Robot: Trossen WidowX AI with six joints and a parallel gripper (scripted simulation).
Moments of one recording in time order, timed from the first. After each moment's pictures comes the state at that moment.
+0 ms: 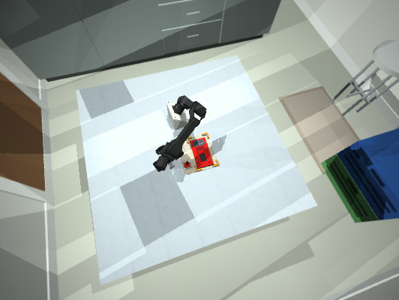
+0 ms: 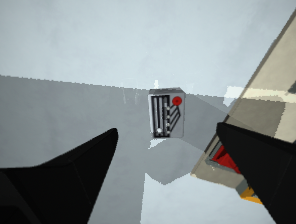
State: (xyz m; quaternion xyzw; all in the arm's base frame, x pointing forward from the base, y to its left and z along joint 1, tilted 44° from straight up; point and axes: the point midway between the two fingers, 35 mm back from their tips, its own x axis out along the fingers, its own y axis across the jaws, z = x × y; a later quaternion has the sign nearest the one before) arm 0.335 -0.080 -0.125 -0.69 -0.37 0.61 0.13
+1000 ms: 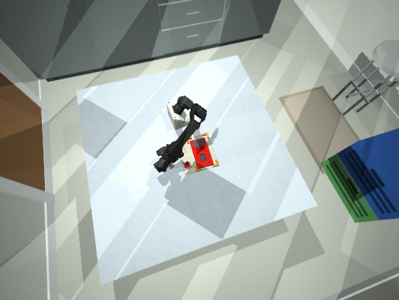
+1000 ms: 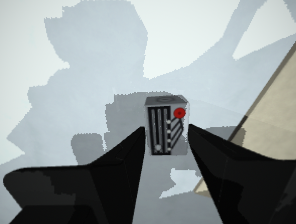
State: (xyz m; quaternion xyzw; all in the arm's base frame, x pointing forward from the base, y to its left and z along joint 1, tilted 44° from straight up) arm 0.332 -0.063 -0.141 -0.68 -0.38 0.61 0.13
